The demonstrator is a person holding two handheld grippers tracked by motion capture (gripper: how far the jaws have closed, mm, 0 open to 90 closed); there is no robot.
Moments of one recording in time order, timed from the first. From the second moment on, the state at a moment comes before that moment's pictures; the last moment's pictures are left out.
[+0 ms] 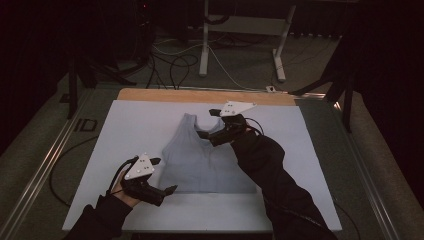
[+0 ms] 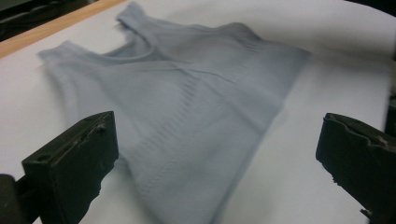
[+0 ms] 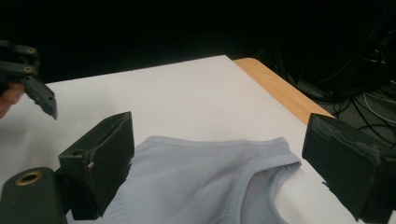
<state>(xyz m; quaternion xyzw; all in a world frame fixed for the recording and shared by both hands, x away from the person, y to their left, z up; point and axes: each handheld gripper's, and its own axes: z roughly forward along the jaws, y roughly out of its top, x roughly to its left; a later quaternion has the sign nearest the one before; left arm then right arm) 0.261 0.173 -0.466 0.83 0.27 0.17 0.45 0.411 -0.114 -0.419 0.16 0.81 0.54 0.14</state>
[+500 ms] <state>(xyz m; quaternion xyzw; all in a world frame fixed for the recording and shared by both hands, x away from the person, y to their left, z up) 0.262 0.166 -0.480 0.83 0.29 0.19 0.43 0.437 -0.088 -0.428 0.19 0.82 0.52 0.16</state>
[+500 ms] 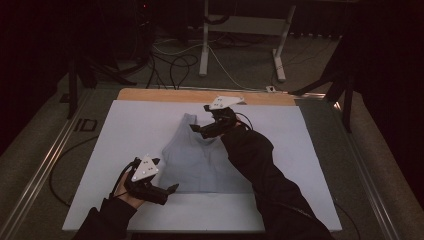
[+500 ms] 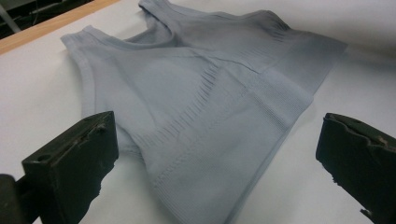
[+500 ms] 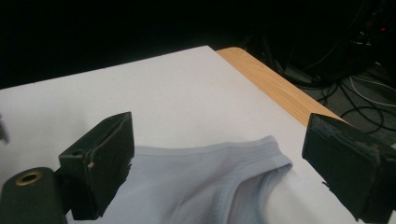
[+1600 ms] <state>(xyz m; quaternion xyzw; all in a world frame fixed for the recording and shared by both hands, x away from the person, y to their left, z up) 0.278 0.178 -0.507 0.84 0.35 0.14 0.38 0.508 -0.027 -0.472 0.24 0.84 0.46 0.15</state>
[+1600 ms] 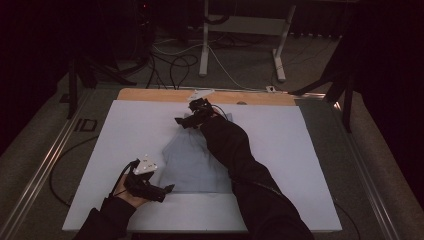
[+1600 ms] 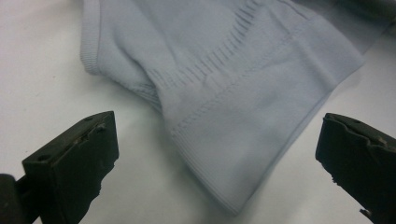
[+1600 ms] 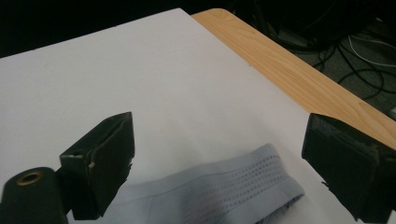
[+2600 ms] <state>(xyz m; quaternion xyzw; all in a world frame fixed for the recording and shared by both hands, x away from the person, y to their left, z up) 0.281 0.171 -0.523 0.88 0.34 0.13 0.31 0.548 -0.009 -0.503 0.34 0.86 0.36 0.12</state>
